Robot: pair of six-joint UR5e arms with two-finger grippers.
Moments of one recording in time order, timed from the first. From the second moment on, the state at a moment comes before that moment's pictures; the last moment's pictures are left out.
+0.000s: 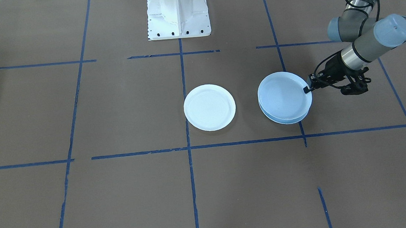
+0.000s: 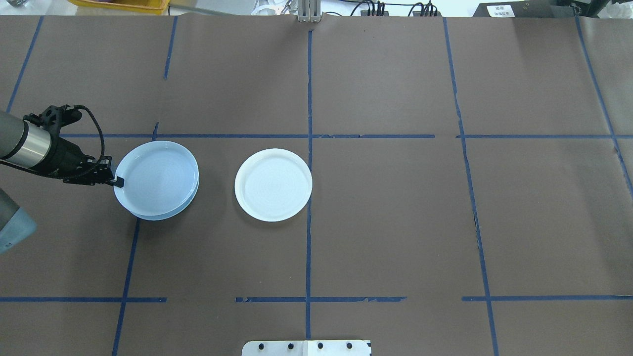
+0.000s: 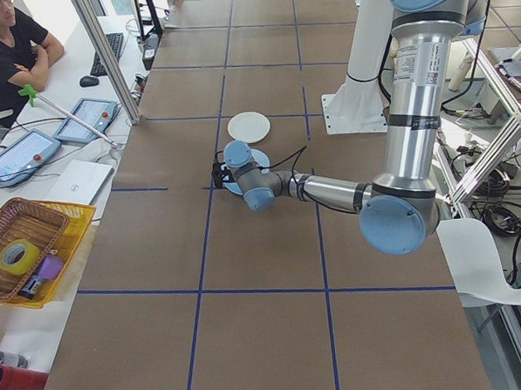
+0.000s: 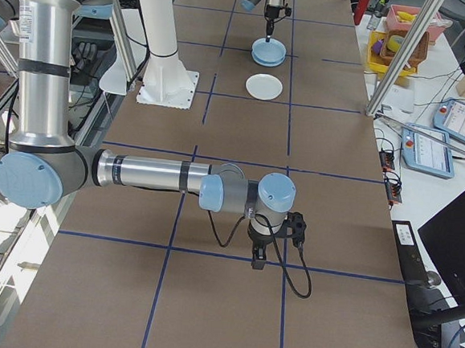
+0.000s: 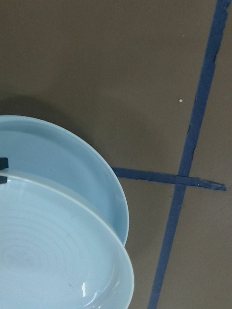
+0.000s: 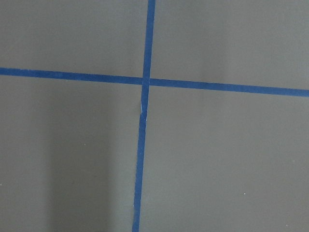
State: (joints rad) left arm -0.89 -1.67 -1.56 -2.44 -2.37 -1.22; right arm 1.54 -1.60 1.61 -1.60 2.29 -0.04
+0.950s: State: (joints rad) left arm -1.00 -1.68 -1.60 -2.42 -2.53 -1.22; right arm 1.54 -1.60 1.61 -1.60 2.29 -0.04
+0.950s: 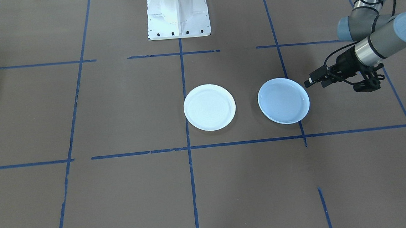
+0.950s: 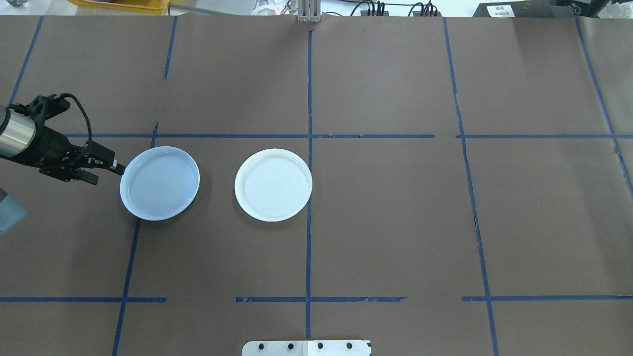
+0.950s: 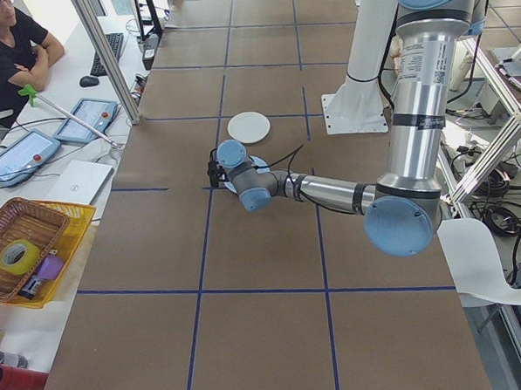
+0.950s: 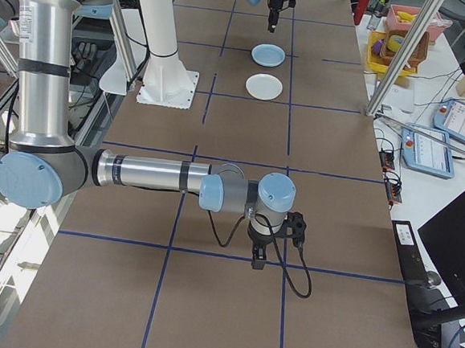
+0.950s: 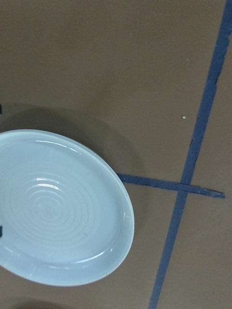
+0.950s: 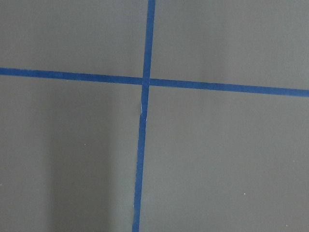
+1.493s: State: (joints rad) left arm -0.90 -1.72 -1.82 -2.22 -2.38 -1.23; right arm 1.54 -1.60 1.61 -1.60 2.29 -0.04
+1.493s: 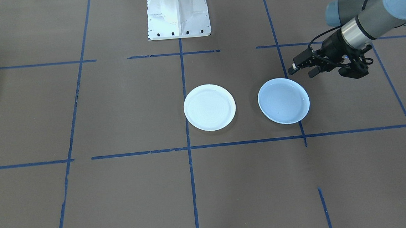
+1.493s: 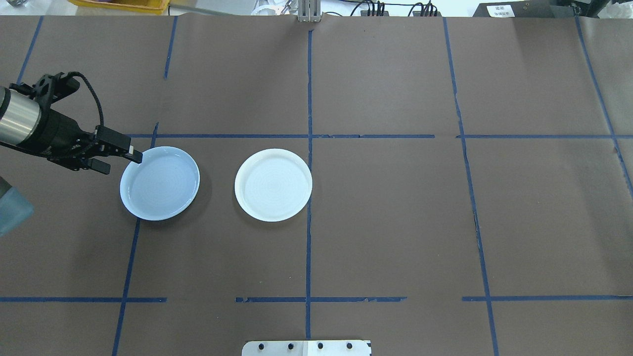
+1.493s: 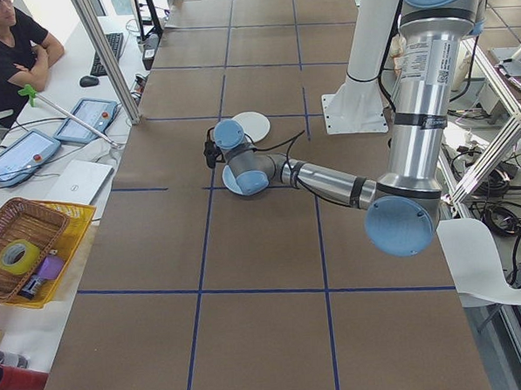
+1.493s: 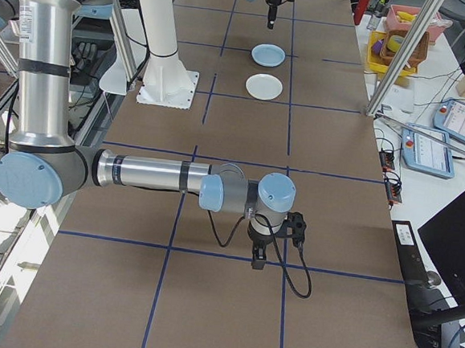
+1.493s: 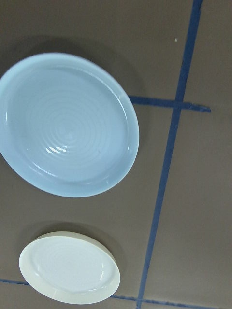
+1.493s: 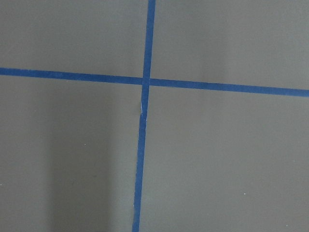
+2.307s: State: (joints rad) left arm -0.64 -1.99 -1.80 -1.84 -2.04 -1.26; right arm 1.54 -1.60 1.61 -1.60 2.29 -0.04
